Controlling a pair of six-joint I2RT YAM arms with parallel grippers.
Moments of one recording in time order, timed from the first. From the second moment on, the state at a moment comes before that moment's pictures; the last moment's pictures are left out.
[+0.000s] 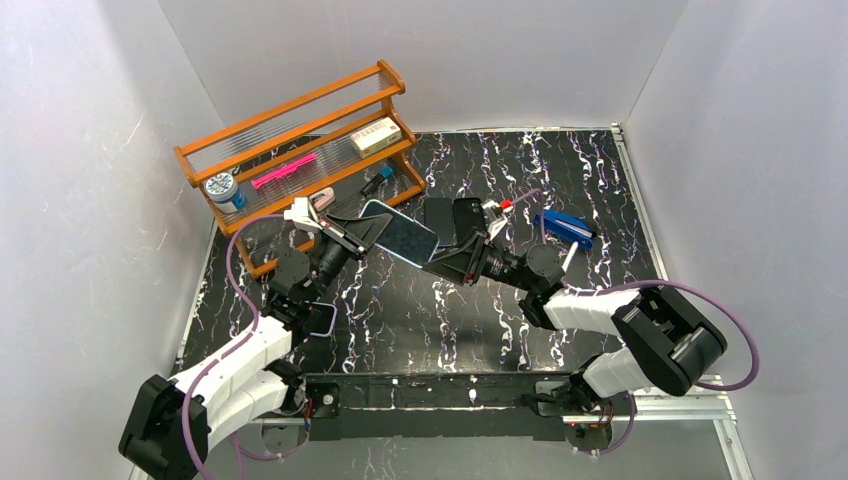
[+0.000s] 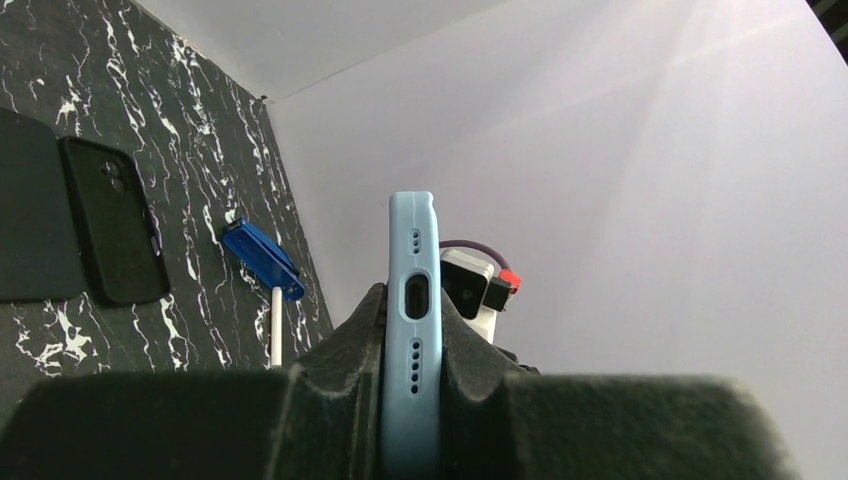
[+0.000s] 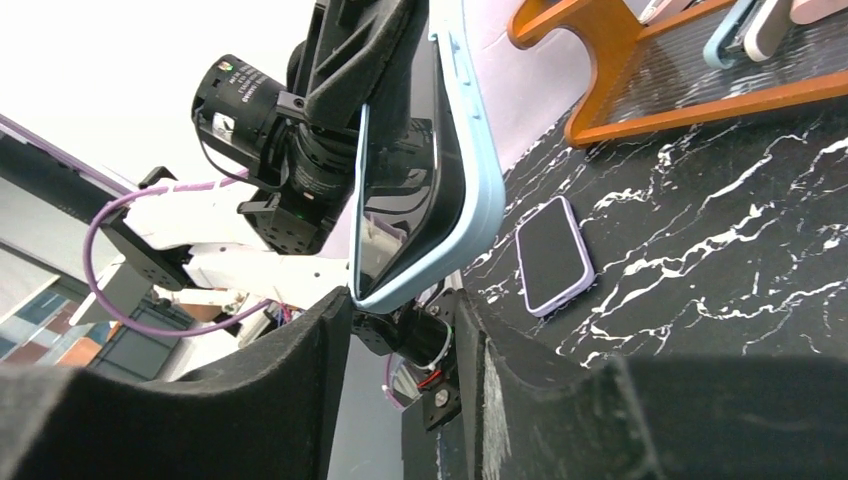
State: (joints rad) left arm -0.52 0.90 0.38 0.72 0.07 -1.24; right arm 0.72 1.39 0.42 1.25 -0.59 1.03
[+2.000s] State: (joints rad) left arm -0.51 0.89 0.32 0.83 0.11 -1.37; right arm 0.73 1.29 0.38 1.20 -0.66 0.82
